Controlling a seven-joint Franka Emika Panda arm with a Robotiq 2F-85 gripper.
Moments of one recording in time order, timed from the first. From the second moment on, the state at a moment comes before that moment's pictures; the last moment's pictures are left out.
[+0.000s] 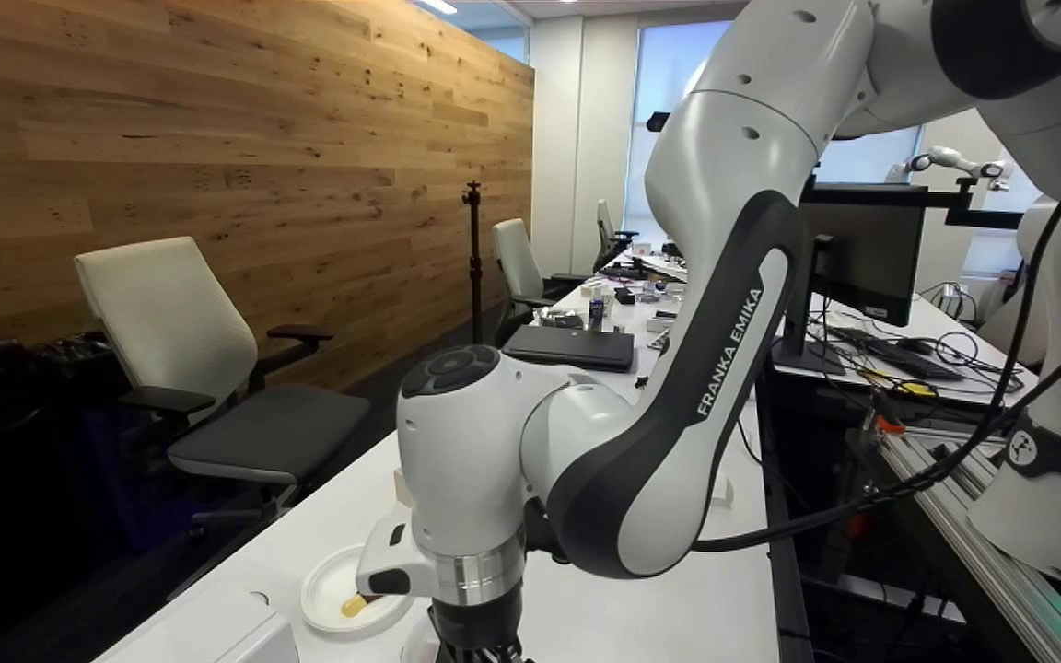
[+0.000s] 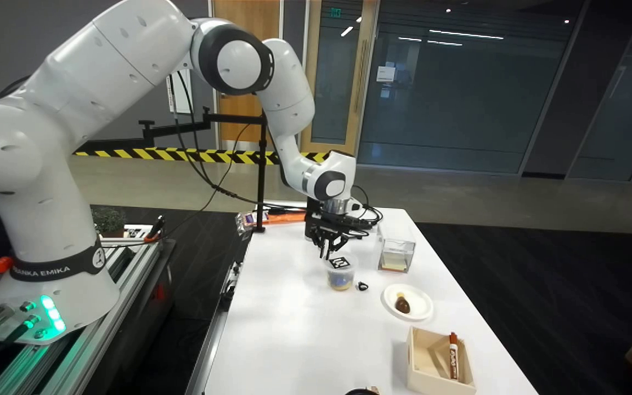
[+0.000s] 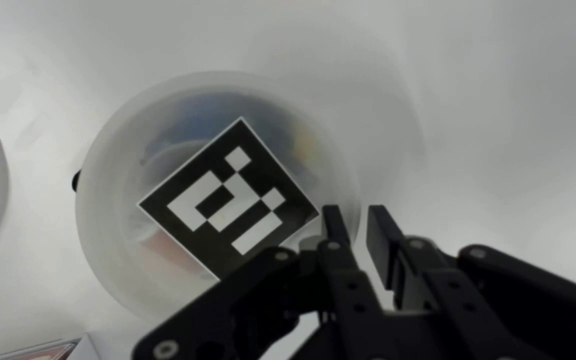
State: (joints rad) arm 0.27 0.86 0.19 -1.75 -0.28 2.54 -0.45
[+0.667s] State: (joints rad) arm 0.27 0.86 0.19 -1.75 -0.28 2.56 -0.45
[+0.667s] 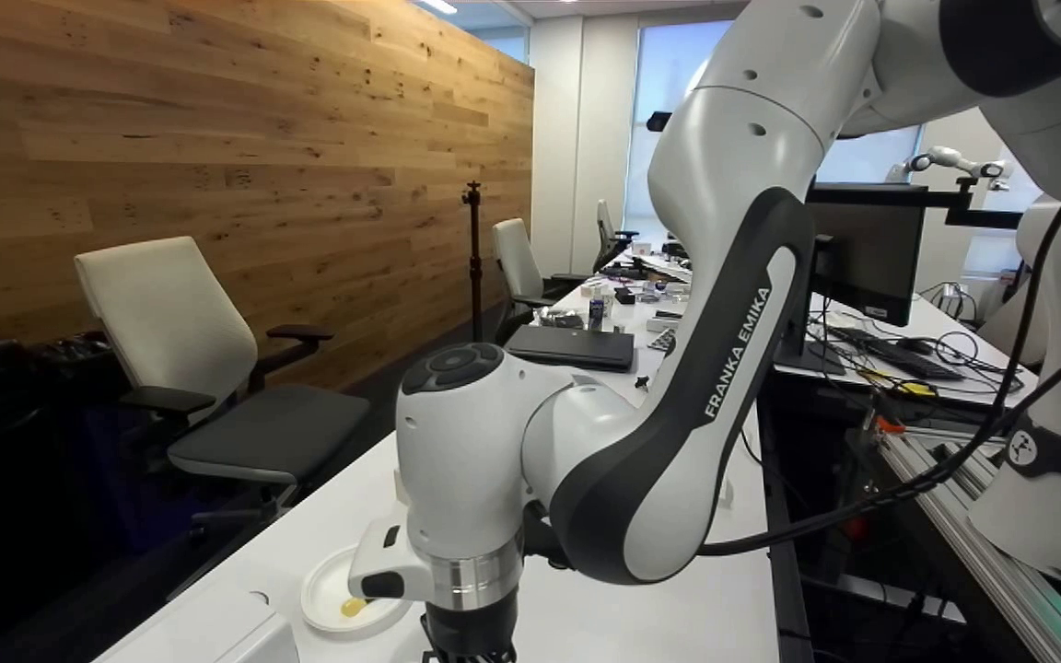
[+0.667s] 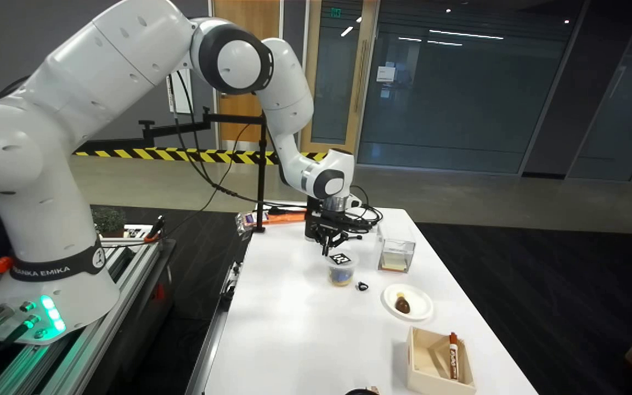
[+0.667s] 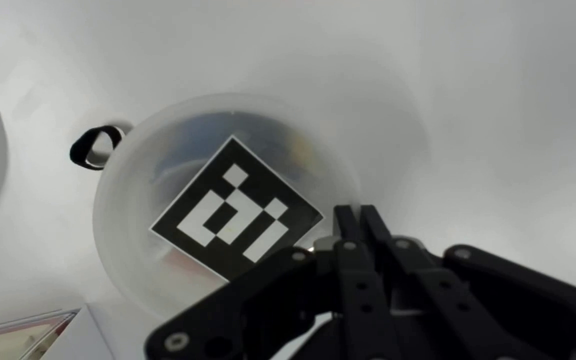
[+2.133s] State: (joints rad) arm 0.19 0.73 0.21 -1.76 -0.28 2.68 -0.46
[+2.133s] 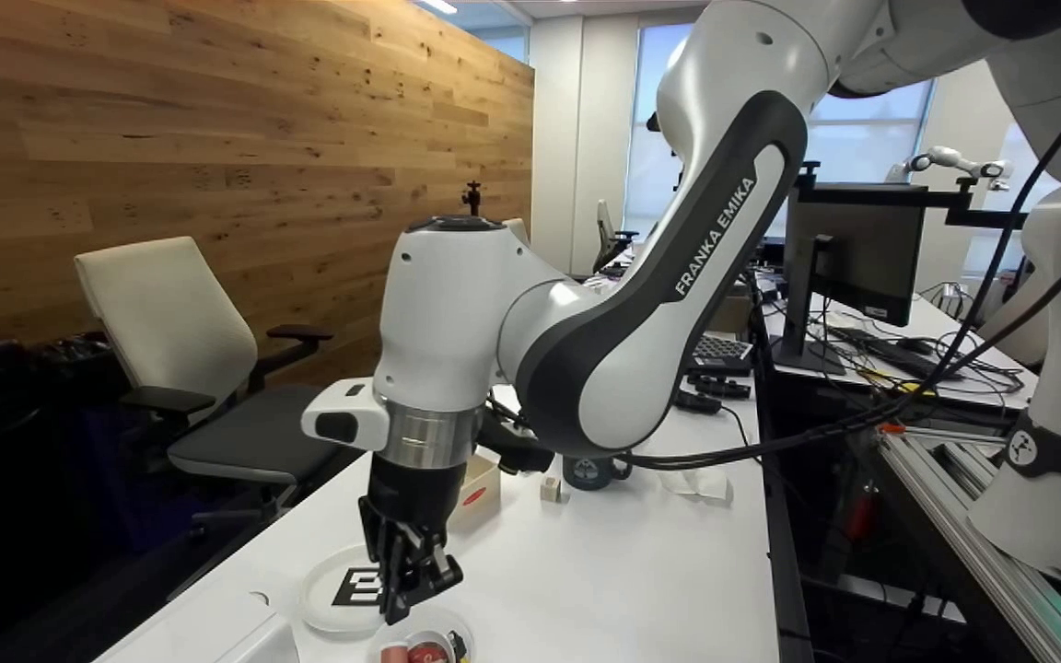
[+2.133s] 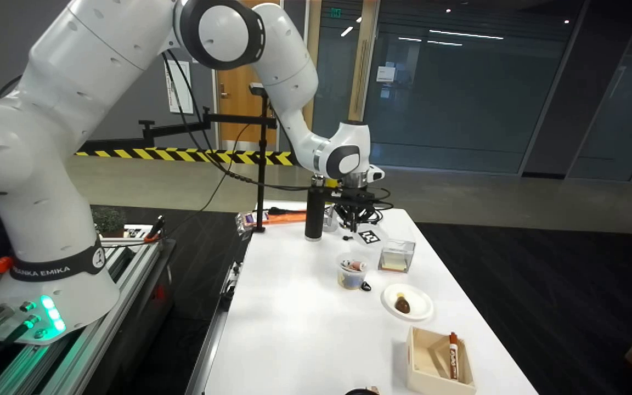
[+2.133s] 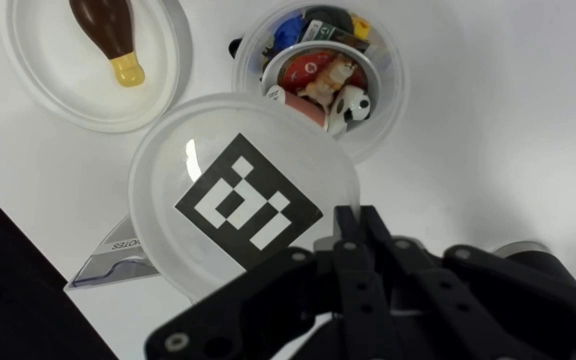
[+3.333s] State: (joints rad) arm 0.11 0.77 0.09 -1.89 -0.27 2.73 -0.29
